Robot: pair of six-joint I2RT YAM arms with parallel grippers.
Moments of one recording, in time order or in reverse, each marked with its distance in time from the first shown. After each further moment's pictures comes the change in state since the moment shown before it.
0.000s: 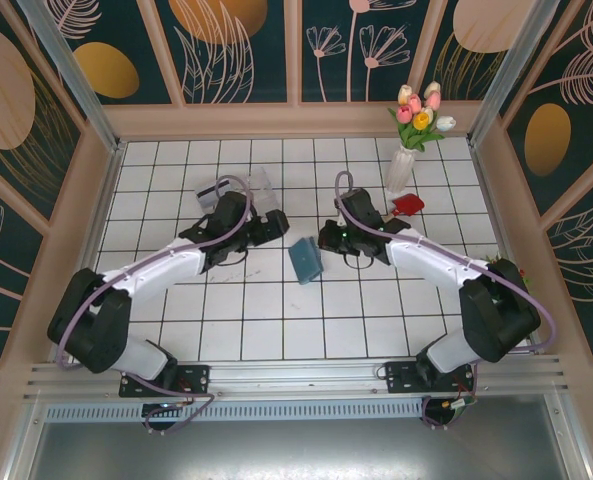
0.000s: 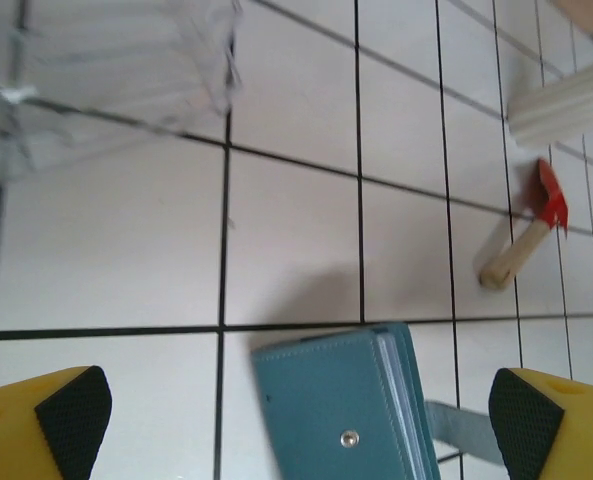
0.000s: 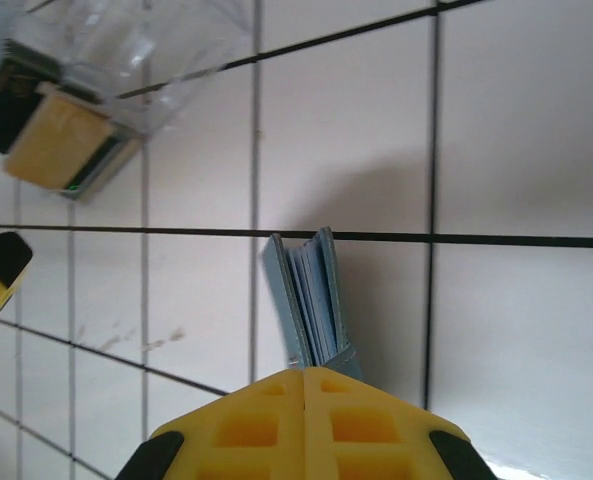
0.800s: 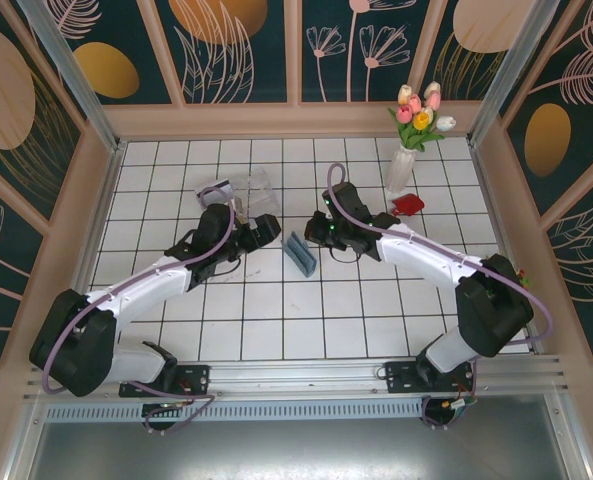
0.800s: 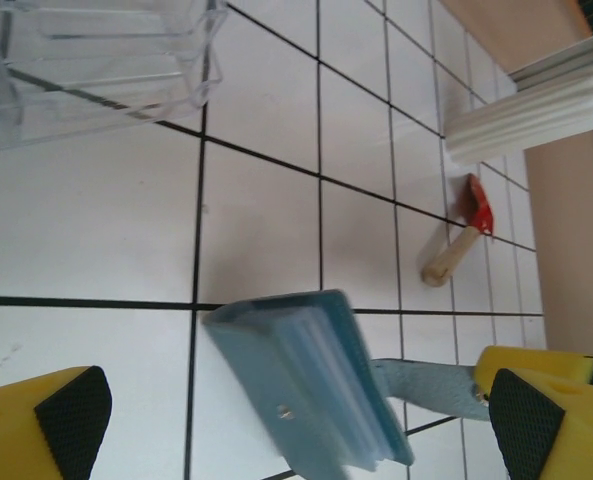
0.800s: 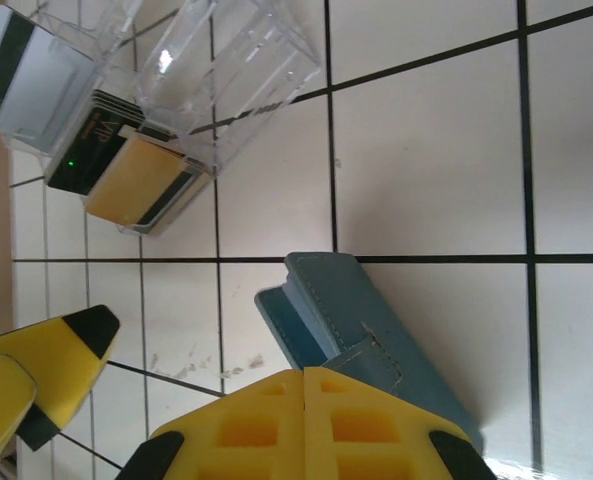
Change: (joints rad) left arm 0.021 -0.119 -0.161 0.166 0.084 -0.080; right arm 0.066 0.037 0.086 0.016 0.052 0.139
